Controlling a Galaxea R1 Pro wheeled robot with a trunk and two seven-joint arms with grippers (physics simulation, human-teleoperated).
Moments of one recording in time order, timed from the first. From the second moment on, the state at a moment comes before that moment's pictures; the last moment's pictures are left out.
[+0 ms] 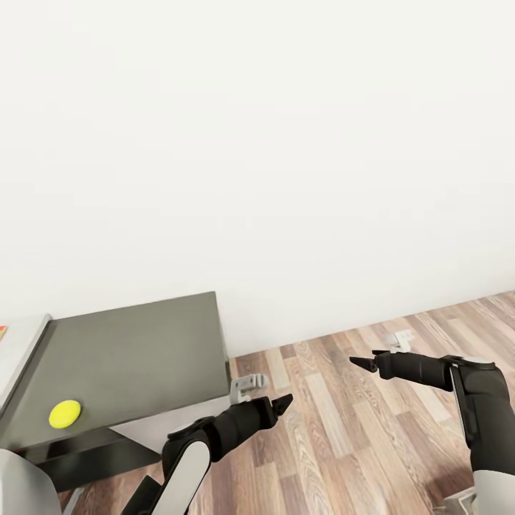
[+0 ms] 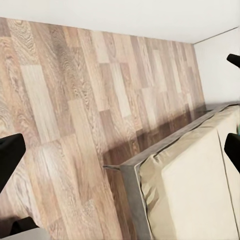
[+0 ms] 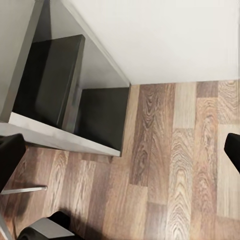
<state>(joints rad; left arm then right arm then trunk) -0.21 -0.10 -0.44 -1.58 0.80 0.66 0.21 -0.52 -0.17 -0.39 -1.36 0.40 0.75 1.18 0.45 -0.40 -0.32</state>
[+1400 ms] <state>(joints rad) -0.21 -0.10 -0.43 -1.57 0.79 0.65 0.22 -0.52 -0.16 -0.39 -1.35 0.41 0.75 1.18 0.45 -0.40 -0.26</state>
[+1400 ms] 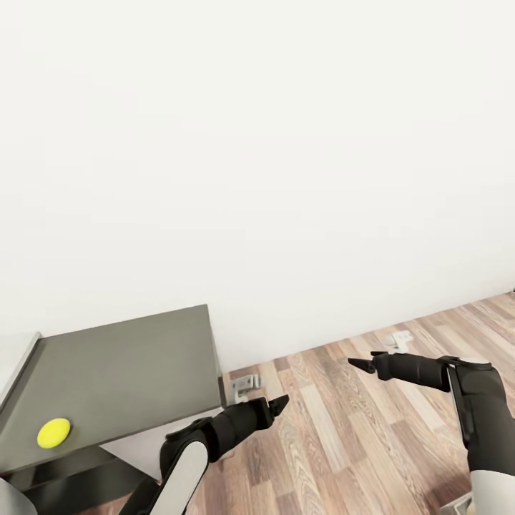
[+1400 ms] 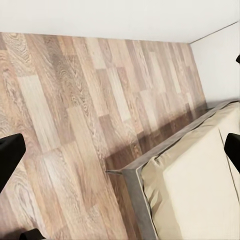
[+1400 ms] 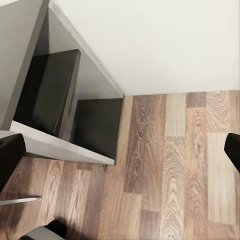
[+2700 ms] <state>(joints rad) -0.21 -0.10 -0.43 -1.57 0.80 0.65 0.22 -0.52 -0.16 -0.39 -1.35 0.43 0.78 1.18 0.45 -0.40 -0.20</state>
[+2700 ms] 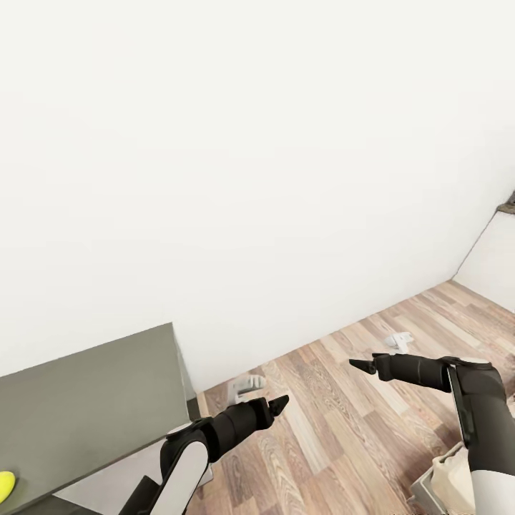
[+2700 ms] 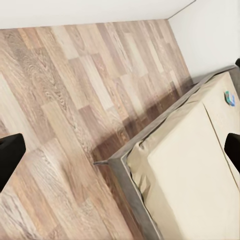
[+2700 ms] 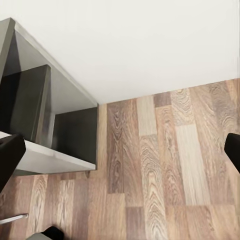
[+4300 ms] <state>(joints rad) -0.21 -0.10 -0.43 -1.57 0.80 0.66 0.22 -0.52 -0.16 -0.39 -1.35 0.43 0.78 1.18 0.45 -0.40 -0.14</state>
